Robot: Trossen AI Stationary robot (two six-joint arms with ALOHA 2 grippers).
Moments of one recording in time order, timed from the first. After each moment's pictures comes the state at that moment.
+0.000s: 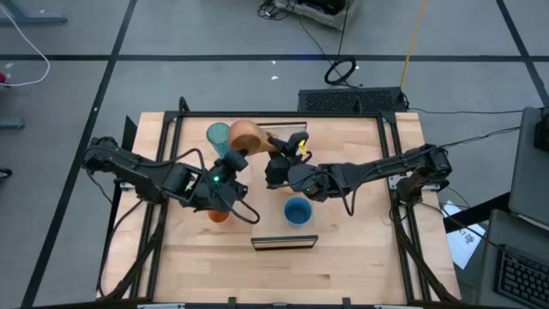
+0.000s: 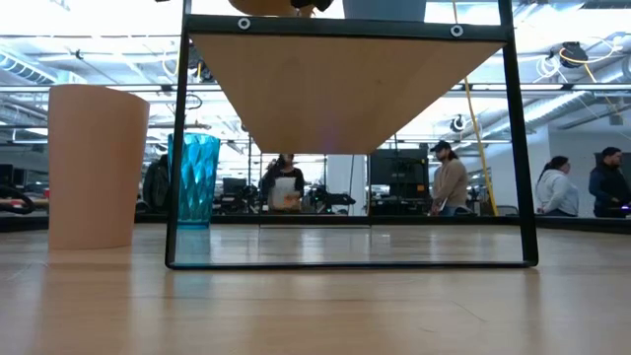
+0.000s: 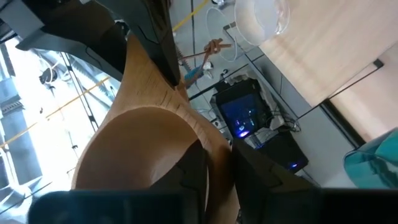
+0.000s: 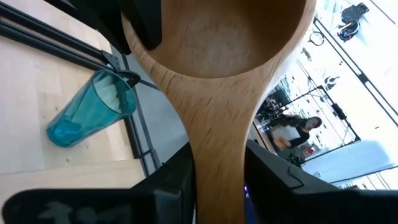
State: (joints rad) left arm -0.35 1.43 1.40 -0.75 -1.15 1.21; right arm 0.20 1.73 1.49 -0.03 1.02 -0.68
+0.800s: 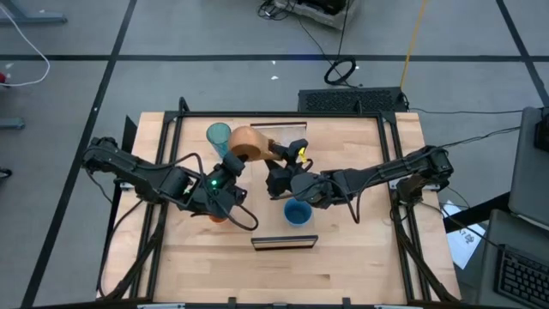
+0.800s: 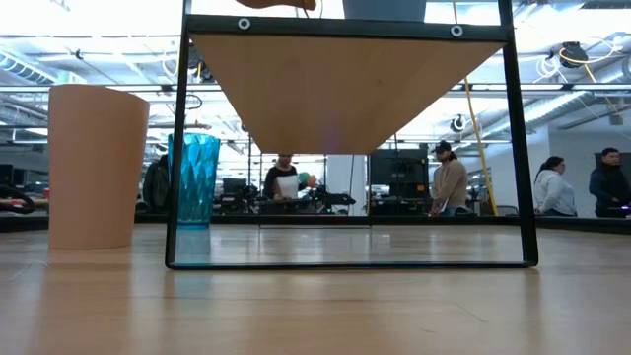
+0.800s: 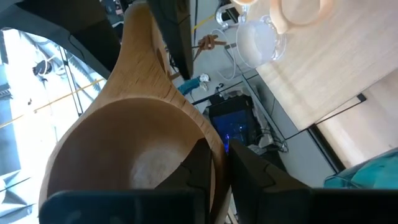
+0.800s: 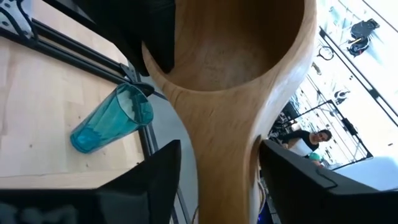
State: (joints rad) left arm -0.39 1.43 1.40 -0.76 -1.13 1.07; right arm 0.25 1.73 1.49 -0.04 1.01 -0.69
